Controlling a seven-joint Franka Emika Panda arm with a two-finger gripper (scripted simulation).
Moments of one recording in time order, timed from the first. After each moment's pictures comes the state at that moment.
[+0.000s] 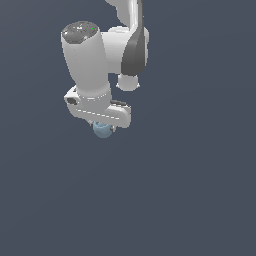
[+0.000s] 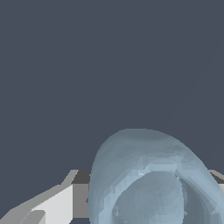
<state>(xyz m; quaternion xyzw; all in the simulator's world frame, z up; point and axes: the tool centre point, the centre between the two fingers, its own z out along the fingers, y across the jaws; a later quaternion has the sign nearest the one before) 0.006 -0.090 0.243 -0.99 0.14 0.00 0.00</state>
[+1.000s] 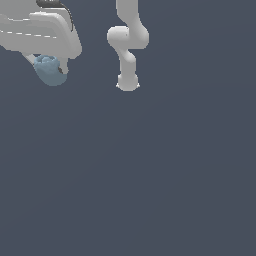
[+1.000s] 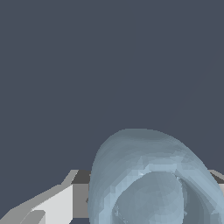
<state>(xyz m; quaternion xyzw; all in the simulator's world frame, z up) -0.035 -0.204 0.437 -0.99 0.14 0.00 0.00</state>
